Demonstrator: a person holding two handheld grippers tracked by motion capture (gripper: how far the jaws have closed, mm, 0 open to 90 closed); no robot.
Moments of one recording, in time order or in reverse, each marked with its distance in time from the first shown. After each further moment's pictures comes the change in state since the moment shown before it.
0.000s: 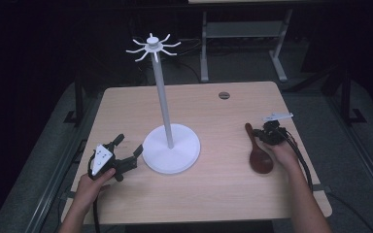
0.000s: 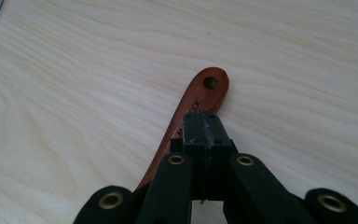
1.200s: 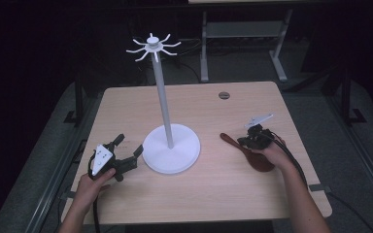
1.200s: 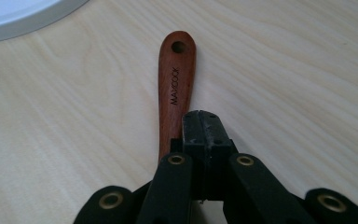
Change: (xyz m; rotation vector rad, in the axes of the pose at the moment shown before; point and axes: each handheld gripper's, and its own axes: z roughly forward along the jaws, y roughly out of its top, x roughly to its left) left arm -0.001 0.000 0.000 0.000 -0.002 0.000; right arm 0.045 0.014 0.007 0.133 0.199 -0.212
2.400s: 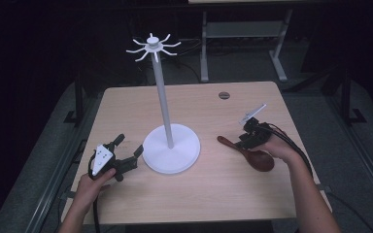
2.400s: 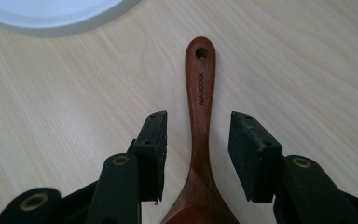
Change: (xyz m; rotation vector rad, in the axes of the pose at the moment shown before) left arm 0.000 0.000 0.000 0.004 -0.002 0.011; right arm 0.018 0.039 -0.029 0.177 0.062 -0.063
